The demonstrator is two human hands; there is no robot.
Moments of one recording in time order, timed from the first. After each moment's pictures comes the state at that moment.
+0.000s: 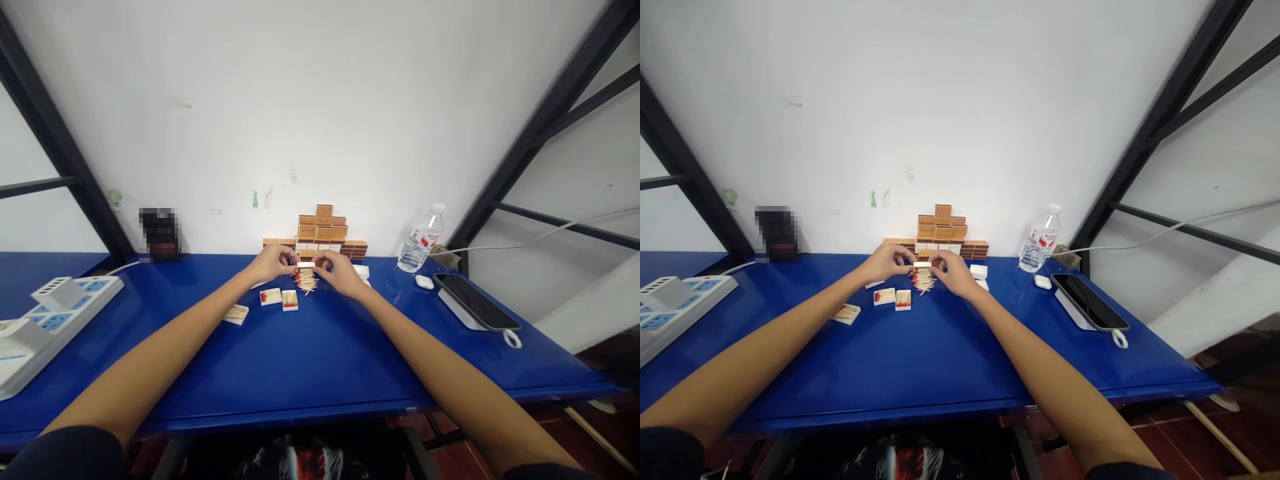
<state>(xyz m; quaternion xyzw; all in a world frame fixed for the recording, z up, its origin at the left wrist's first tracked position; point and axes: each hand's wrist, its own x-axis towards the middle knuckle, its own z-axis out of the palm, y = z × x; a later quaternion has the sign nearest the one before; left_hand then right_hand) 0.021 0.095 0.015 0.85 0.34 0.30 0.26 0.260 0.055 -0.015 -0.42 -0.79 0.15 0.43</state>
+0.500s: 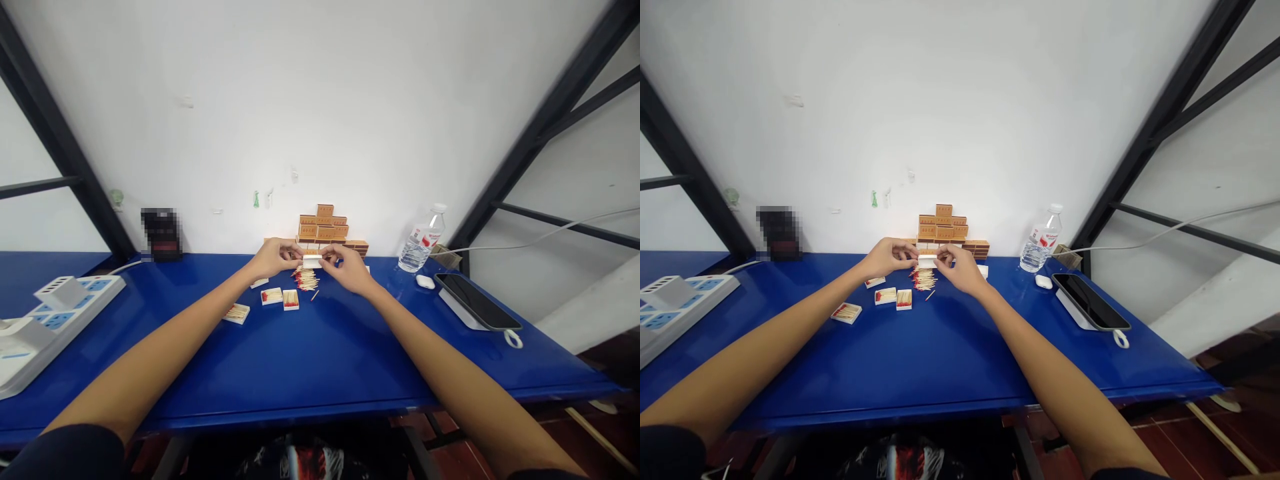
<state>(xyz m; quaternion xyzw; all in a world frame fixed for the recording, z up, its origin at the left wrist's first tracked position) 0.025 0.092 0.024 0.82 0.32 0.36 0.30 0.269 0.045 0.001 -0.44 -0.76 0.12 0.46</state>
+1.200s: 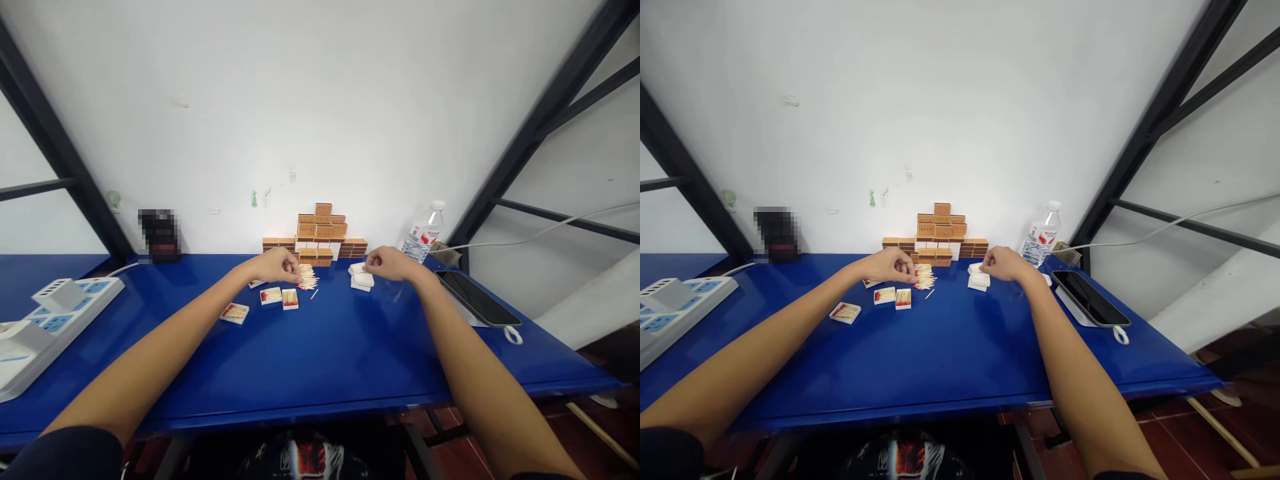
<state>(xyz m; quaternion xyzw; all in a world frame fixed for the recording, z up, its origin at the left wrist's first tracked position) 0.019 0.079 0.038 0.89 0.31 0.15 0.30 0.382 0.048 0.025 -0.61 -0.76 0.10 0.19</state>
